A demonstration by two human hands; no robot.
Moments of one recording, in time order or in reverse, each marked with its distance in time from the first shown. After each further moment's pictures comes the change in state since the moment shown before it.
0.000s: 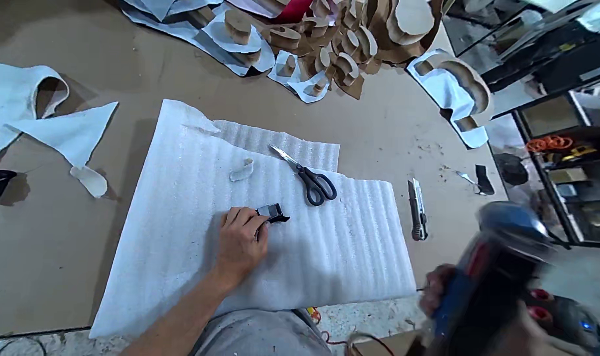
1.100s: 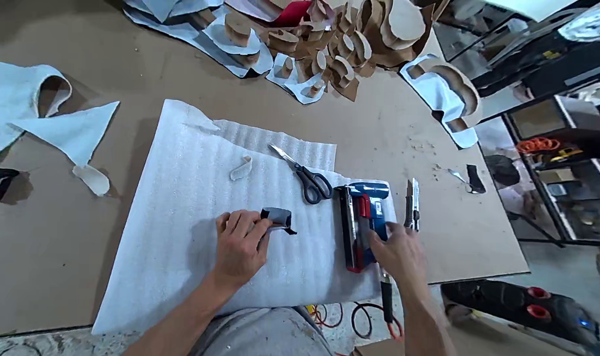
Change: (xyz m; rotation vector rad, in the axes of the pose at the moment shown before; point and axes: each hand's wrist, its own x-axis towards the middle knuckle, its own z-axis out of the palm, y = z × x) left_hand -0.007 0.009 -0.019 0.030 0.152 0.193; right_hand 0.099 0.049 0.026 -1.344 0.560 0.111
